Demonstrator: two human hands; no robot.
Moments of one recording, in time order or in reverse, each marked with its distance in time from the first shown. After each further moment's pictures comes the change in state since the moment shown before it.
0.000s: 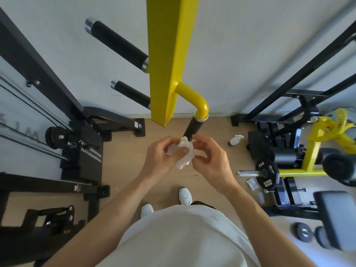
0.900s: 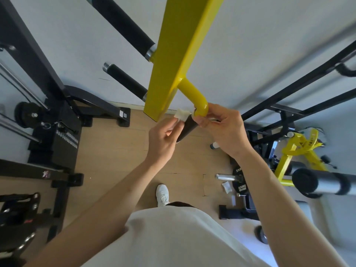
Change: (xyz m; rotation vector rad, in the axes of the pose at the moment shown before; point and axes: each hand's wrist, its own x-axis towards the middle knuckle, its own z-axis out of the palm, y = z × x) left_hand 0.050 -0.011 0.039 -0.107 0.318 0.279; right_hand 0.071 -0.074 -0.038 -0.314 -0.057 -0.118
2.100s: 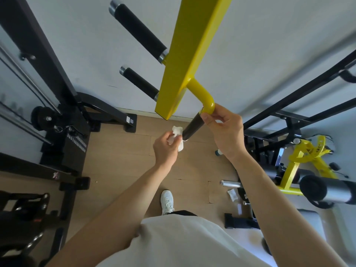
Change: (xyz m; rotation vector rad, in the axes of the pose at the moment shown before) left_hand -0.015 -0.033 0.013 0.089 0.133 -0.463; right_hand -0.002 0.007 0.015 0.006 0.211 0.019
